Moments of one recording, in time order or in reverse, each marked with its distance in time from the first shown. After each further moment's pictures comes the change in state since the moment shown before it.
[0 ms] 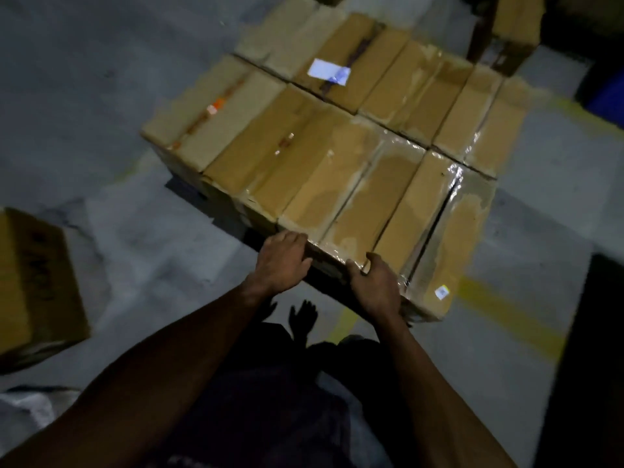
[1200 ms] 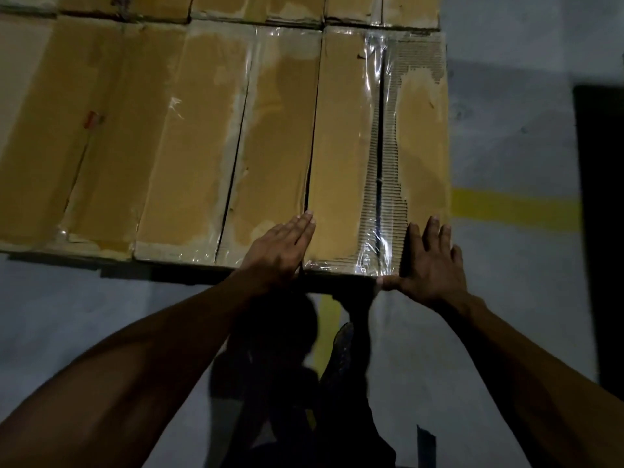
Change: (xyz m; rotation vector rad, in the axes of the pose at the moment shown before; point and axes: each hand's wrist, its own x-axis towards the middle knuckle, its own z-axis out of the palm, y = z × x) left_hand 0.214 0.065 0.232 0.343 -0.069 0.778; right_hand 0.171 0.291 0.050 -0.399 -0.075 0.222
